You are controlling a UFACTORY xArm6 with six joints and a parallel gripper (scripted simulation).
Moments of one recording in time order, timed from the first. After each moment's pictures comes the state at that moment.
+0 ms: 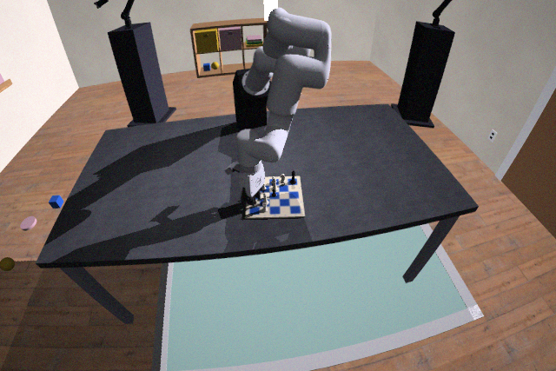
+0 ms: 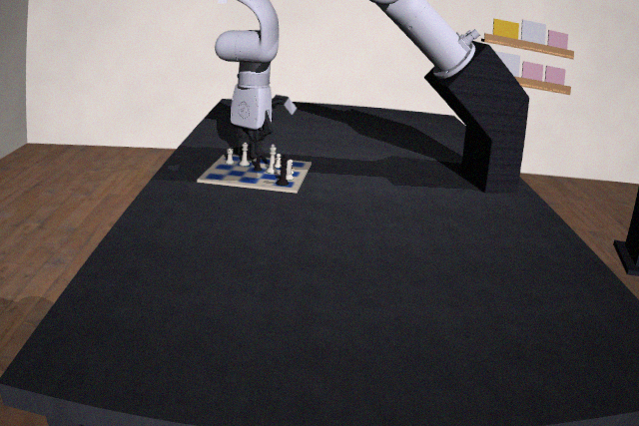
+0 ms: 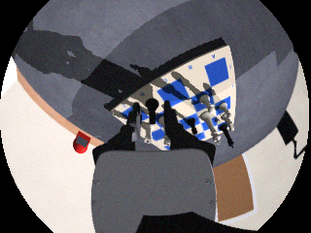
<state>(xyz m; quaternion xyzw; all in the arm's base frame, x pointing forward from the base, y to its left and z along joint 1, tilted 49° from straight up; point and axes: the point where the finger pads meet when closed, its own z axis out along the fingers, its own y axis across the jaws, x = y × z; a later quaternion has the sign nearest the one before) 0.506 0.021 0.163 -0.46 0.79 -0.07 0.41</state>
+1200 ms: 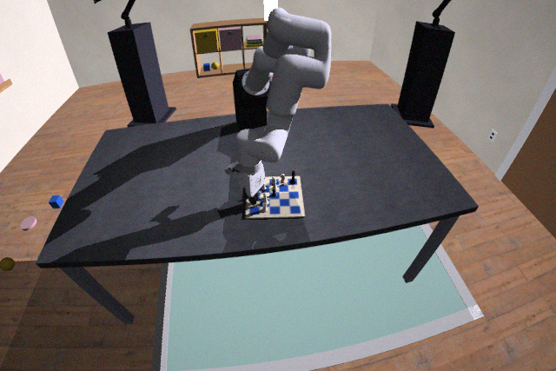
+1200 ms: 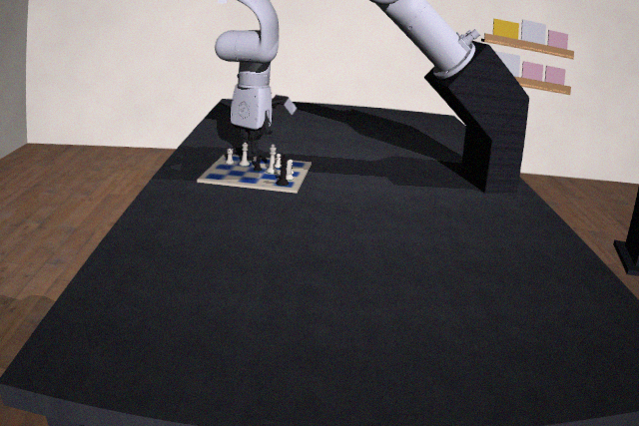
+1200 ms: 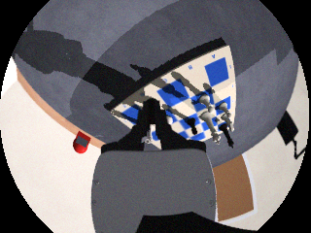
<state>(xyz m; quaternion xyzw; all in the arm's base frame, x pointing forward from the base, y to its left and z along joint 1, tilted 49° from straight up) 0.506 0.021 0.163 -0.46 0.79 -0.07 0.41</state>
